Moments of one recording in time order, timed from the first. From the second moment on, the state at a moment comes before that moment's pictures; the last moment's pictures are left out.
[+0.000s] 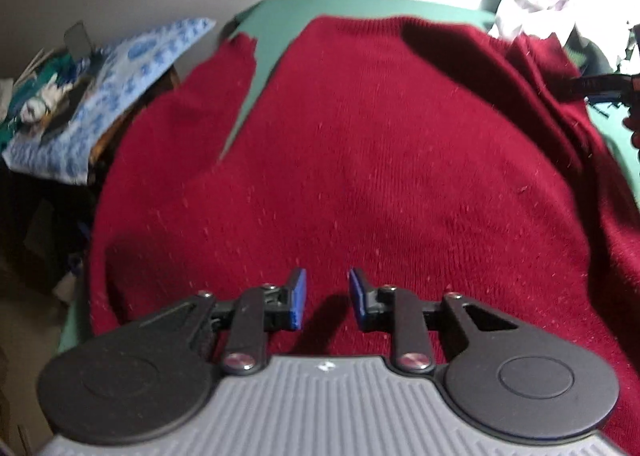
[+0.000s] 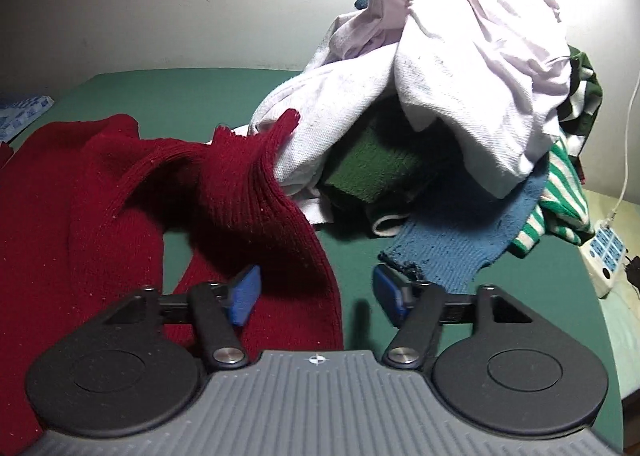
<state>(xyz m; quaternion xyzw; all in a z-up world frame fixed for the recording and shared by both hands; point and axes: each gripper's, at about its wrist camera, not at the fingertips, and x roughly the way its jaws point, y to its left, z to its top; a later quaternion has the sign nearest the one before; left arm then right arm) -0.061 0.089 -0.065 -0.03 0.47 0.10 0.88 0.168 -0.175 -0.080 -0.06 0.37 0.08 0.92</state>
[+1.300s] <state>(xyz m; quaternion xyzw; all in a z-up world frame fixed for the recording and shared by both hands) -0.033 0.107 -0.061 0.03 0.43 0.08 0.90 0.032 -0.416 -0.034 -0.09 0.32 -0.39 0.86</state>
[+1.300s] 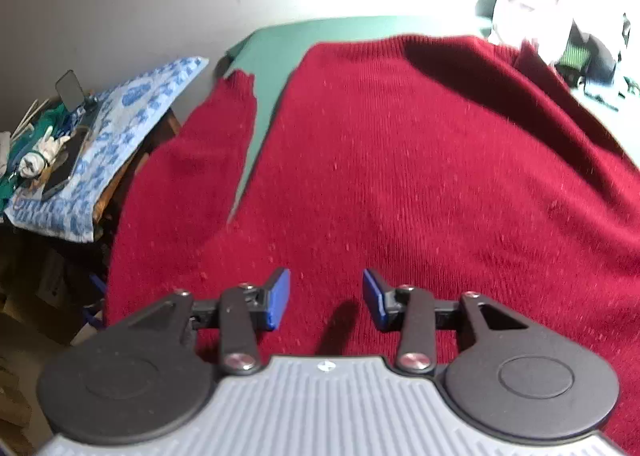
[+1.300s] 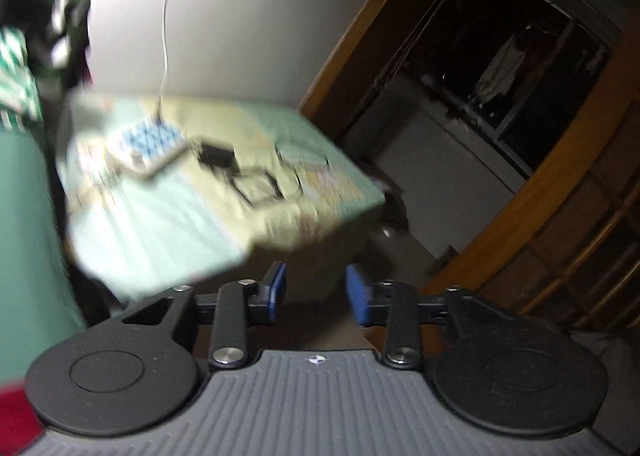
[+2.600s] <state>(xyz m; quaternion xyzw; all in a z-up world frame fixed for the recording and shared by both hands) 0.002 0.107 -0.081 0.06 0.41 0.03 0.91 0.228 -0.128 -0.043 -0.16 0.28 0.01 0.95</state>
